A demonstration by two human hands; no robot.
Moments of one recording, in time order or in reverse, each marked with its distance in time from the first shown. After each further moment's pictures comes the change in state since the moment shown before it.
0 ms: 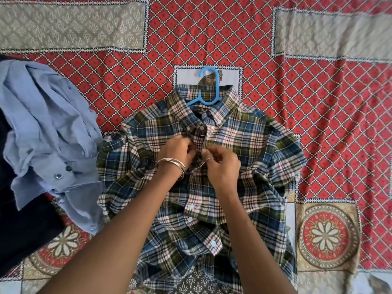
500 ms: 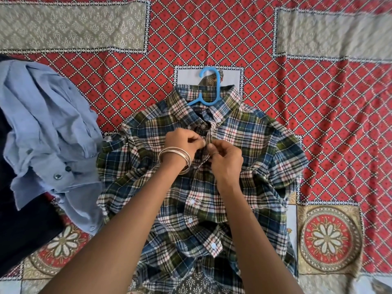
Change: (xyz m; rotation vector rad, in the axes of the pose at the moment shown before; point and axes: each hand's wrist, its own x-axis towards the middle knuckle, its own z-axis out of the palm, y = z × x) left_hand 0.009 0.025 -0.017 -0.362 0.024 -0.106; right_hand 0.024 0.003 0.002 0.164 0.058 0.099
